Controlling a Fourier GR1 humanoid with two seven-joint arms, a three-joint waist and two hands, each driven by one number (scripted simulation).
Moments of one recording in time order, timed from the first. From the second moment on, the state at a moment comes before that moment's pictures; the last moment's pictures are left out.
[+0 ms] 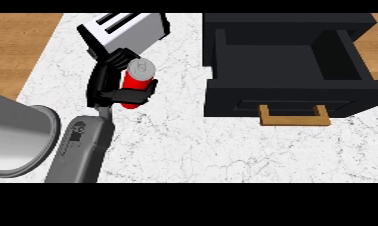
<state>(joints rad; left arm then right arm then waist) -0.42 0.02 0.09 -1.22 0.02 0.06 -0.15 0.29 -0.02 -0.29 -2.19 -0.13 0.21 0.10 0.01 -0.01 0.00</state>
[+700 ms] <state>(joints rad) -0.74 0.00 -0.13 -1.32 -0.01 0.31 0.21 0.31 -0.02 -0.29 -2.20 -0.12 0.22 0.09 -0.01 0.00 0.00</state>
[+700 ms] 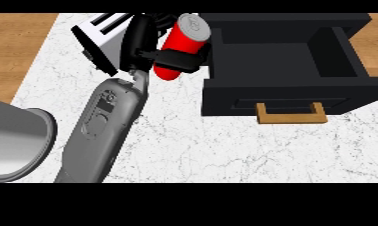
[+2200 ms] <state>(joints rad) -1.45 0.00 -0.29 -0.59 0.29 0.55 0.15 0.21 -0.05 -0.28 -2.14 -0.11 0.21 0.12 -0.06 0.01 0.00</state>
